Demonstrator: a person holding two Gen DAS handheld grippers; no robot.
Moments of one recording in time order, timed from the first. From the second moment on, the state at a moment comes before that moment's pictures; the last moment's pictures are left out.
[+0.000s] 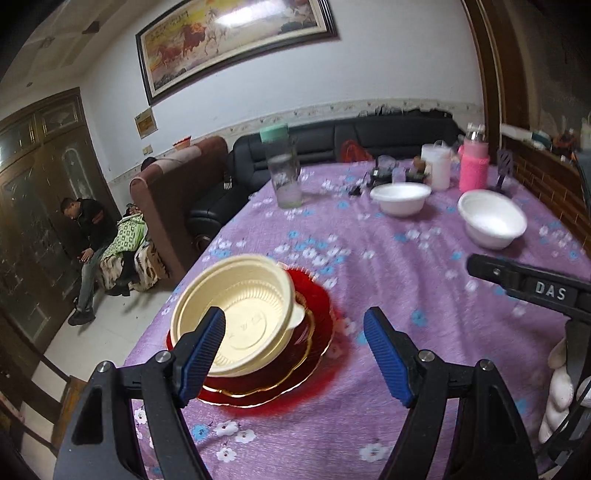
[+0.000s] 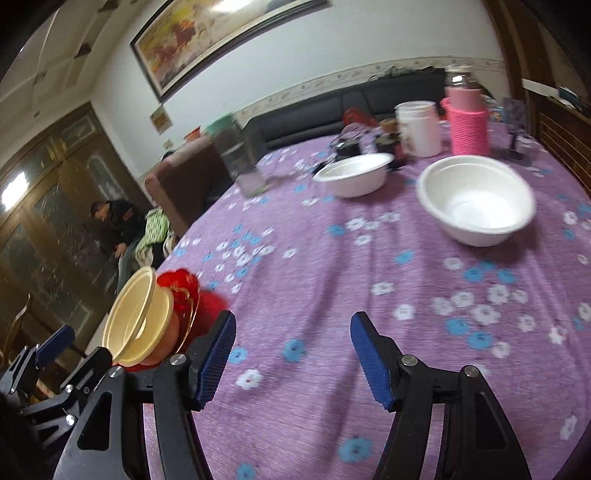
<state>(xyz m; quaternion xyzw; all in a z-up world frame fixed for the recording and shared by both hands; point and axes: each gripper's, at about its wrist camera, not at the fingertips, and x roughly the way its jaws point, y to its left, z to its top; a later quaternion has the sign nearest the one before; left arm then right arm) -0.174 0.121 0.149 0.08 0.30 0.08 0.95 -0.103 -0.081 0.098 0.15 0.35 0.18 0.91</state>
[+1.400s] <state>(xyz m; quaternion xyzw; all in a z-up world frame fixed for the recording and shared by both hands) -0.177 0.056 0.420 0.02 0.14 -0.06 0.99 -0.174 -0.347 0.423 0.19 0.12 -0.04 0.97</state>
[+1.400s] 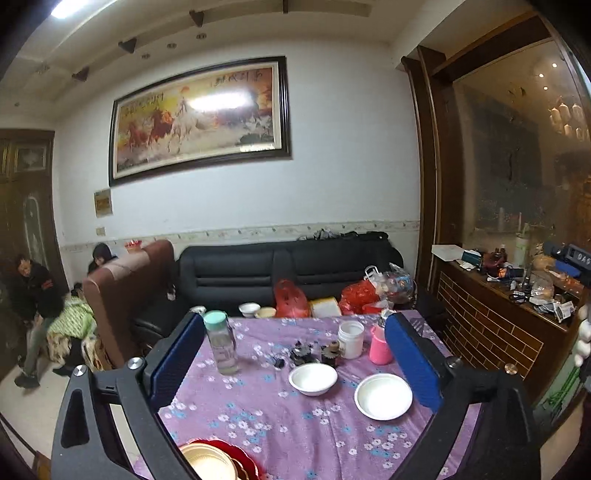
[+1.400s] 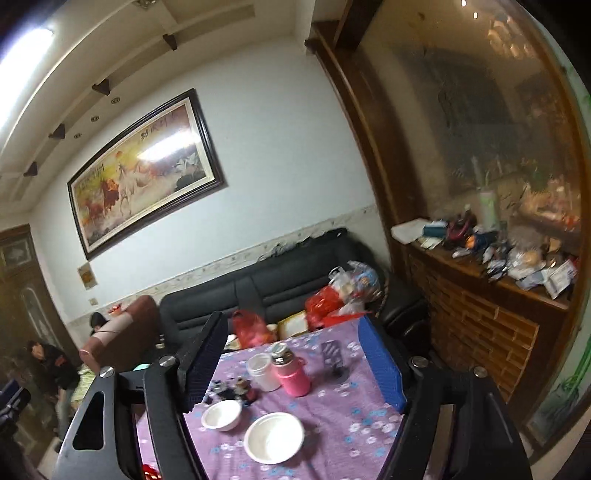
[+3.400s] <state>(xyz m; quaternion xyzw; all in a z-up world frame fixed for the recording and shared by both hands) 0.128 -0.087 0.054 -0.04 0.50 -0.12 0.85 0.064 -0.292 0.045 0.28 0.38 0.01 0.88</state>
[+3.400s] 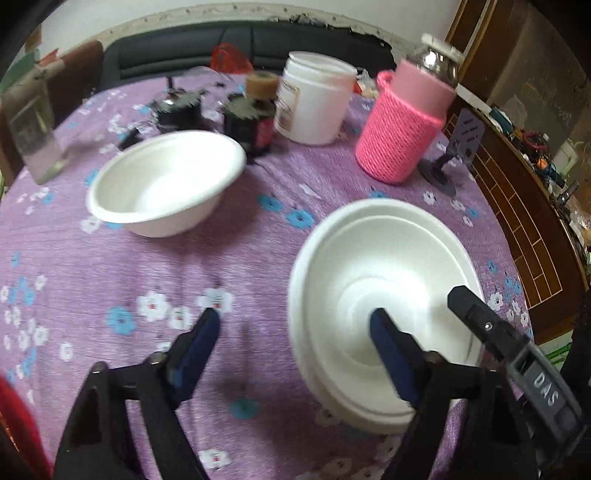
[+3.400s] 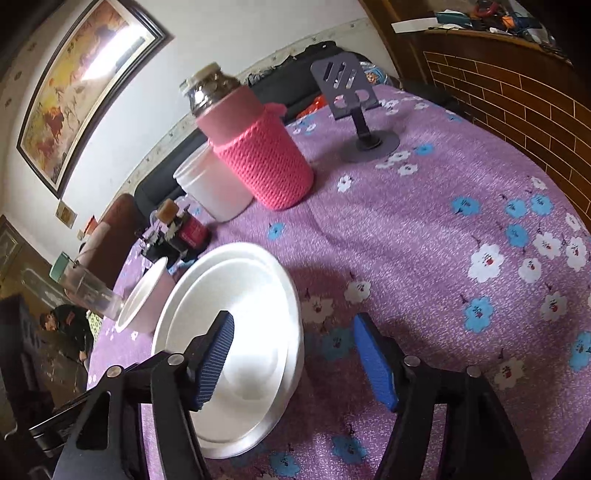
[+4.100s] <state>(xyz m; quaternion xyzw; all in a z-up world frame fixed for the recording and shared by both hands) 0.127 -0.080 0.050 -0.04 0.51 -0.12 0.85 0.065 -0.273 0.041 0.27 0.40 0.05 0.88</state>
